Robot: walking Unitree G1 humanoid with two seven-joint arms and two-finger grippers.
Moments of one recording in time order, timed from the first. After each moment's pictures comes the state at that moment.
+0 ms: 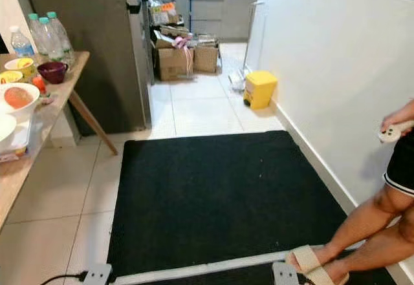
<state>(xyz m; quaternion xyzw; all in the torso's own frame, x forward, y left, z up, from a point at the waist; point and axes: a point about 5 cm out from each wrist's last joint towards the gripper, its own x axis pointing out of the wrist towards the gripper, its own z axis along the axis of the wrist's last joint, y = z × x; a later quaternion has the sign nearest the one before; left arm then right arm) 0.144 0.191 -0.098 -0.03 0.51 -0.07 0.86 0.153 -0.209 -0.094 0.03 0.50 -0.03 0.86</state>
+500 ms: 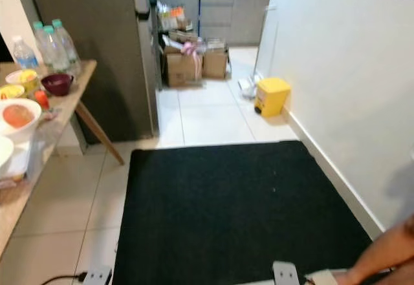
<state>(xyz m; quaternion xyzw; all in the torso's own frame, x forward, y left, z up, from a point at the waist) 0.144 0.191 -0.098 -0.03 0.51 -0.06 0.86 0.154 -0.209 -0.094 0.03 0.50 -0.03 0.86</state>
